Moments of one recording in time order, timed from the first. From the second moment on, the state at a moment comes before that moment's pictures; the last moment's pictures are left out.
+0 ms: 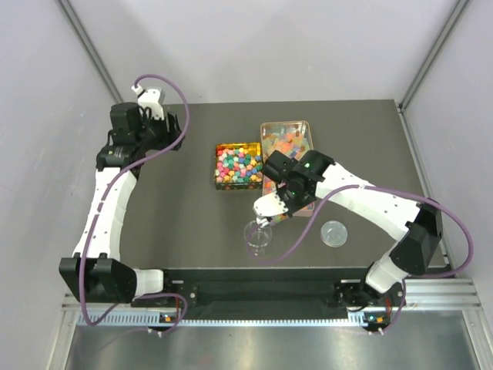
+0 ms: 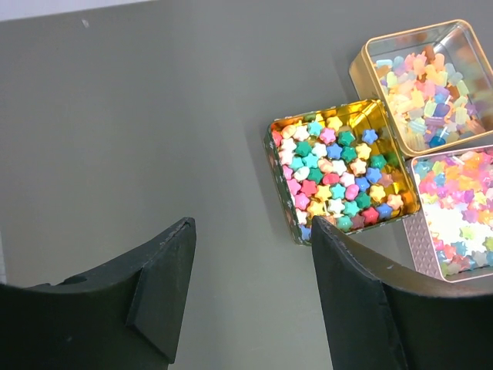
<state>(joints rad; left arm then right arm) -0.01 1.30 1.36 -0.53 0.27 0.00 0.93 1.58 1.52 -1.33 0.18 -1.18</state>
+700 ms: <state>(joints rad) -0.01 1.22 1.25 -0.51 0.22 0.00 1.09 1.66 1.53 -1.33 0.45 -1.05</state>
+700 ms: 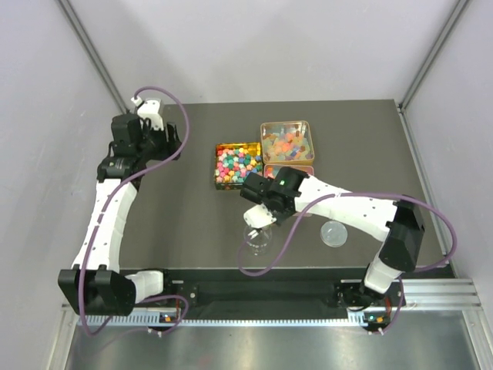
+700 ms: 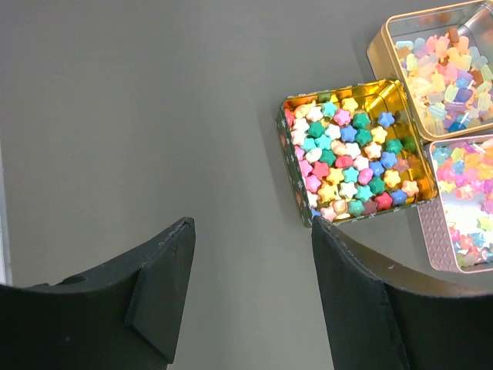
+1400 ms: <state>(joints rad) 0.03 1.13 1.20 -0.46 0.23 0.00 1.18 1.66 1.46 -1.34 0.61 -0.99</state>
